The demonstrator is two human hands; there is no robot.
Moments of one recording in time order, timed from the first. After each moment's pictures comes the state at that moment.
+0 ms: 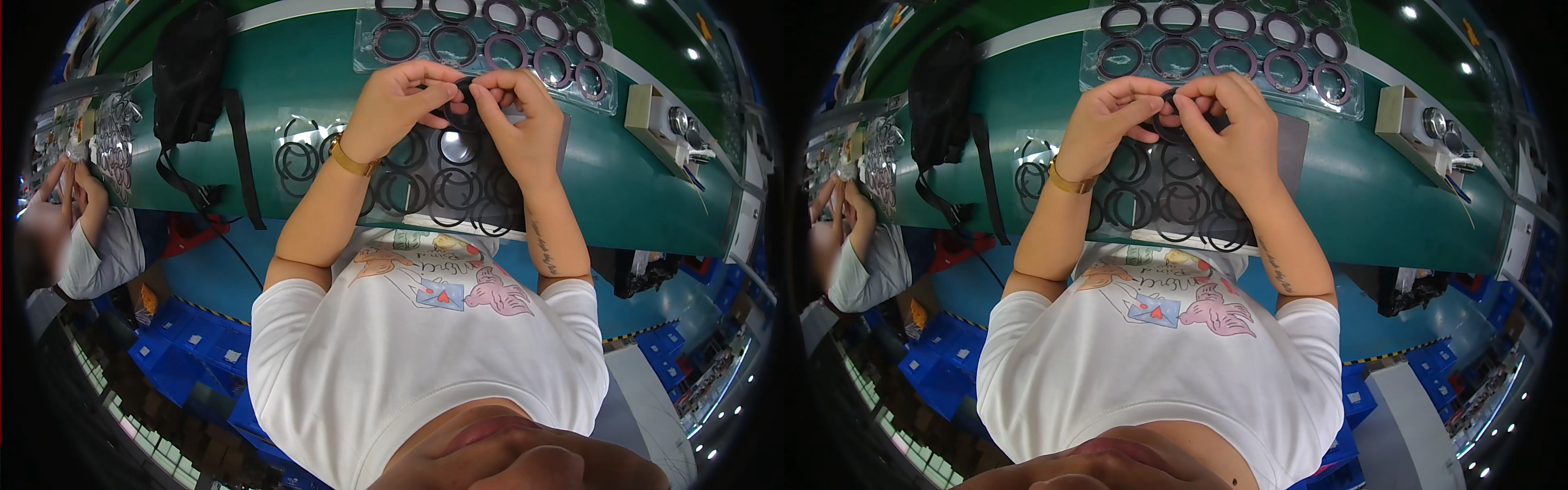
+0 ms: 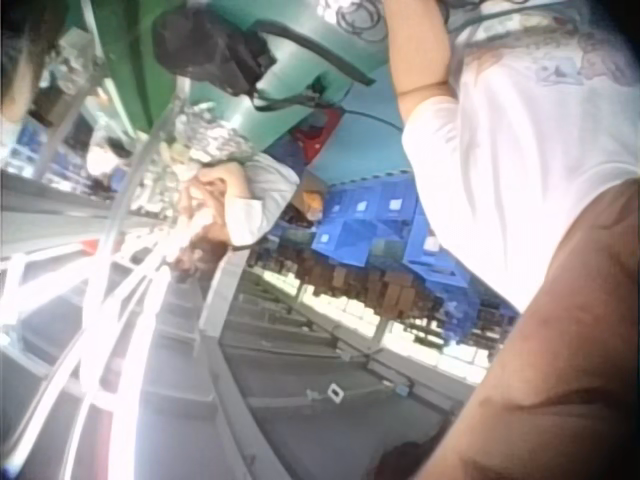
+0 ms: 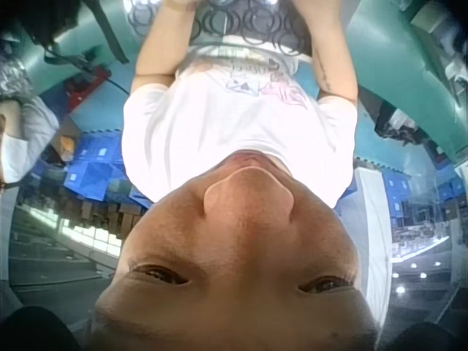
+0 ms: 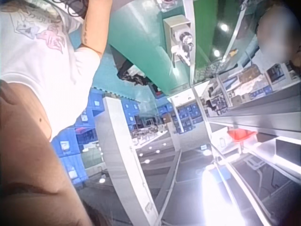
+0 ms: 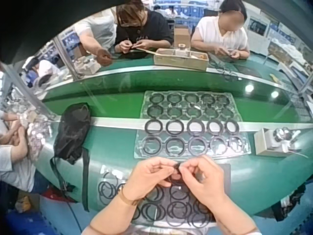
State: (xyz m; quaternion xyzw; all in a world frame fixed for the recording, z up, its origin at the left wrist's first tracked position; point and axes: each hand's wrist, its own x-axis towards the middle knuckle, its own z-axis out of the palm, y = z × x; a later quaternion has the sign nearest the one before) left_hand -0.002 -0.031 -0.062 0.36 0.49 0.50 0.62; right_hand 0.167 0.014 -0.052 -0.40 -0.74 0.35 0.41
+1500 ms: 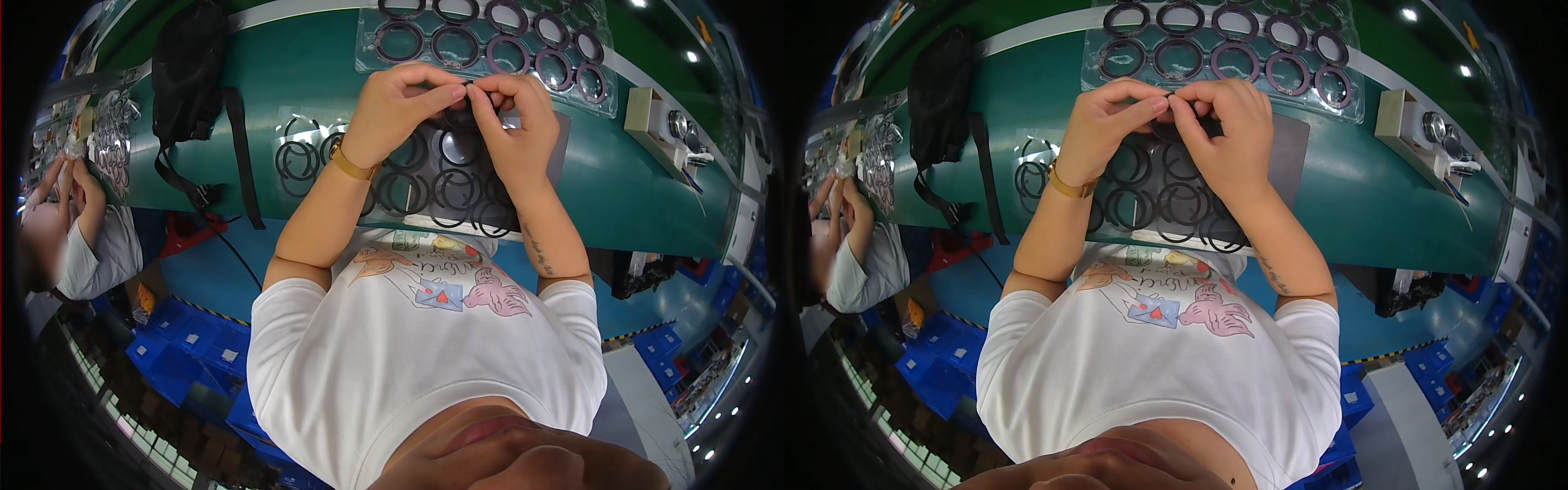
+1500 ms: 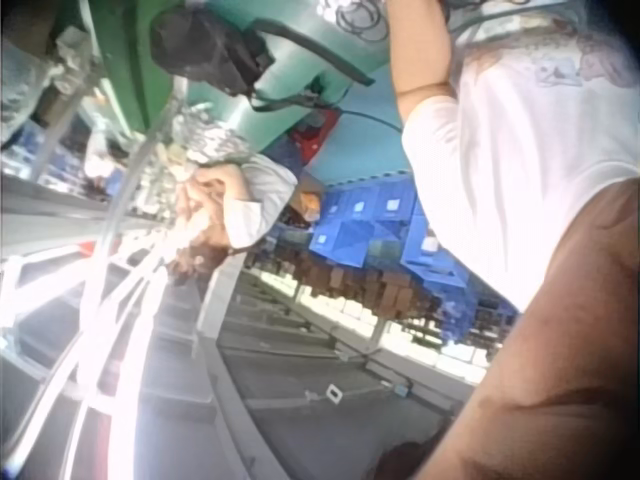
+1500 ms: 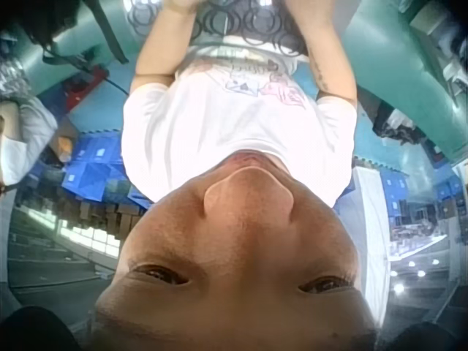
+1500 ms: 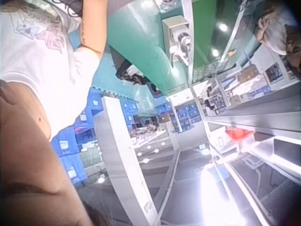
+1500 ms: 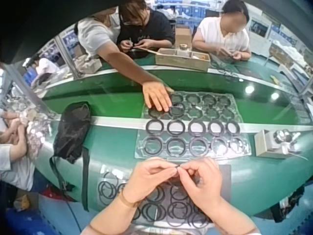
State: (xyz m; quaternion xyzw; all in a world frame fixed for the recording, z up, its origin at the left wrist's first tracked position) left_hand -0.003 -0.033 -0.063 0.41 0.51 0.51 0.56; right_hand 0.162 0.011 -0.062 -0.37 -0.77 0.25 0.45
